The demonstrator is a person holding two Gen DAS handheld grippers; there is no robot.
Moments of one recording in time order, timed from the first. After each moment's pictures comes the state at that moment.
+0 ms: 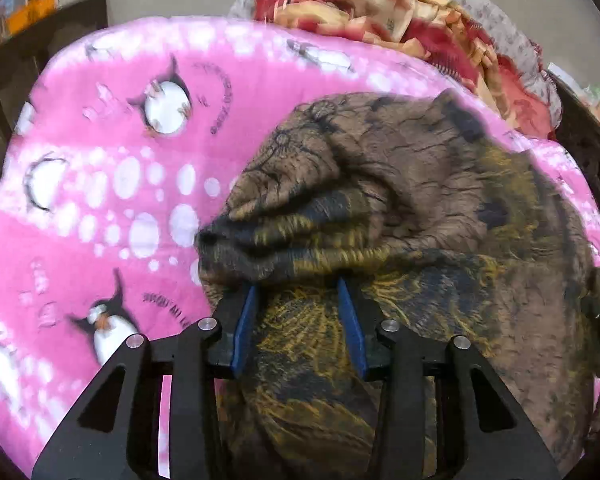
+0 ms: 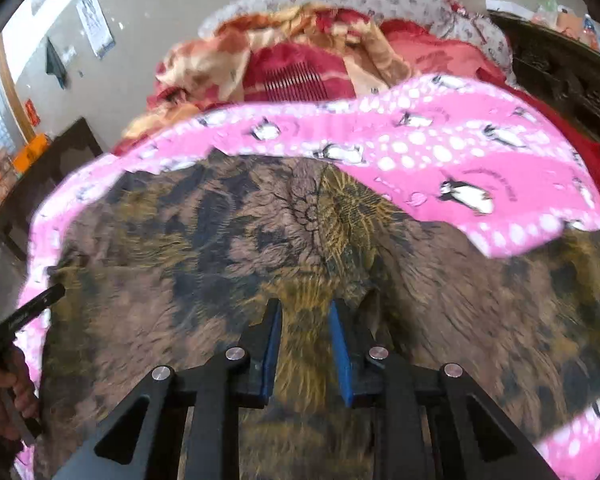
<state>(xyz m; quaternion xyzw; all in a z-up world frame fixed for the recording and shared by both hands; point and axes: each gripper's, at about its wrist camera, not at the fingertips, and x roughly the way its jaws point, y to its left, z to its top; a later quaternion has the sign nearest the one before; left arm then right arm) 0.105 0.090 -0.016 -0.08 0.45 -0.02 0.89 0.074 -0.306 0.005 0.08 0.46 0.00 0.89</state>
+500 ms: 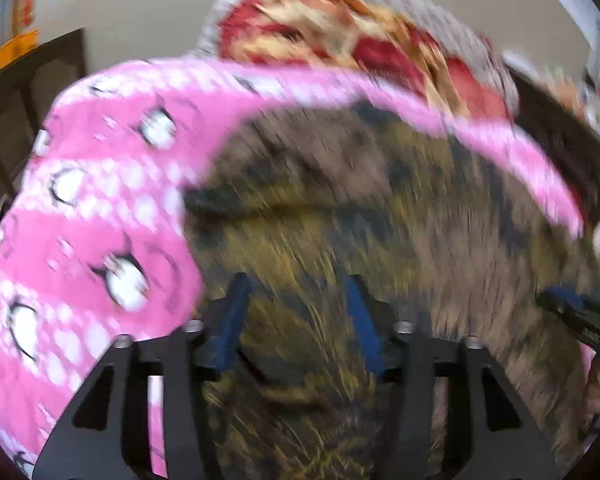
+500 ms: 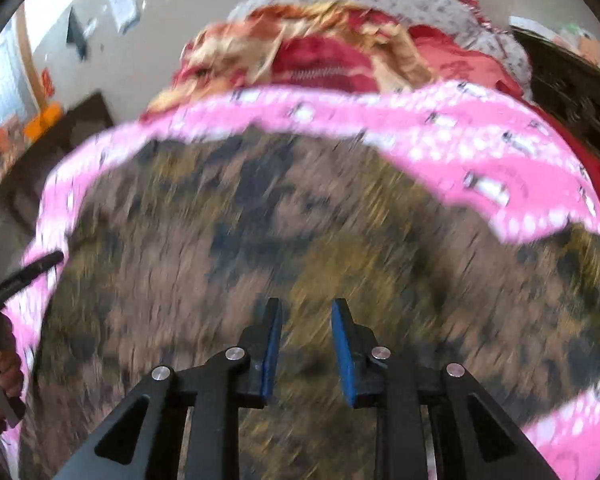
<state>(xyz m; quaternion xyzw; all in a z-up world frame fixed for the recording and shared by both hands) 0.030 0.062 0.004 -0.02 0.42 -0.07 0.90 0.024 -0.256 0.002 0.03 0.47 0.04 0.88</state>
